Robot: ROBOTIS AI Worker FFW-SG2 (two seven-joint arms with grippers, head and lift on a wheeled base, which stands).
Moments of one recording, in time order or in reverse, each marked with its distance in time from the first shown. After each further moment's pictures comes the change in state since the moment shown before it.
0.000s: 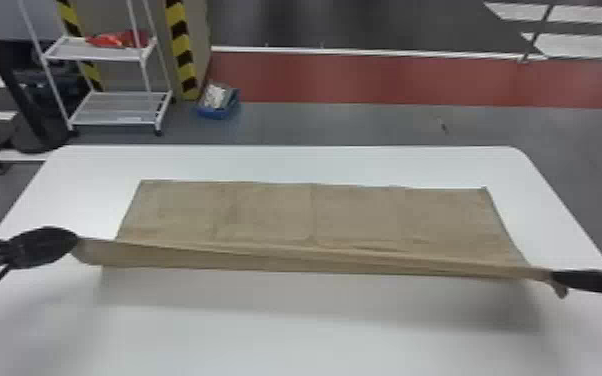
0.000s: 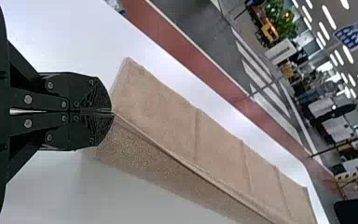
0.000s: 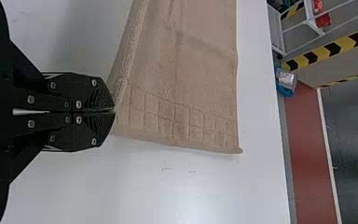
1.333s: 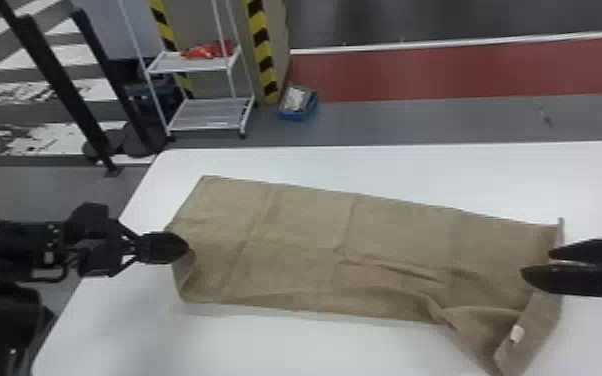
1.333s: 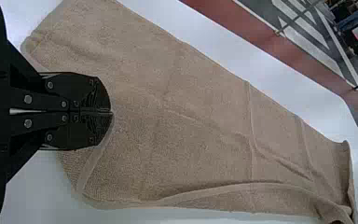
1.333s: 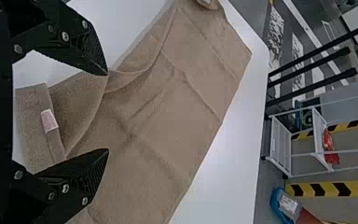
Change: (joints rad) left arm -0.069 0.007 -0.062 -0.056 -0.158 0.047 -0.187; right arm -0.147 0.028 0.463 -0.342 0.085 0.285 0.164
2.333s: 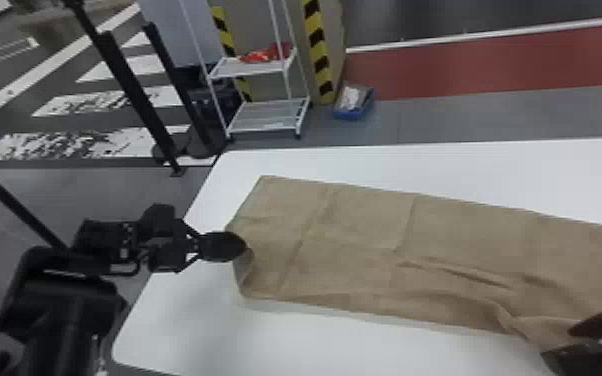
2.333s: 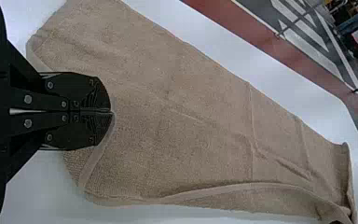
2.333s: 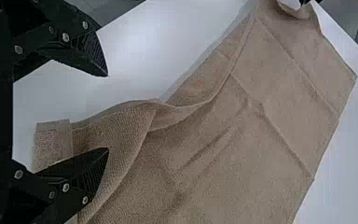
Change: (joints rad) left arm 0.013 0.006 0.011 0.004 0.012 -0.003 0.008; right arm -0.025 -0.012 0.334 0.137 0.231 0.000 0.095
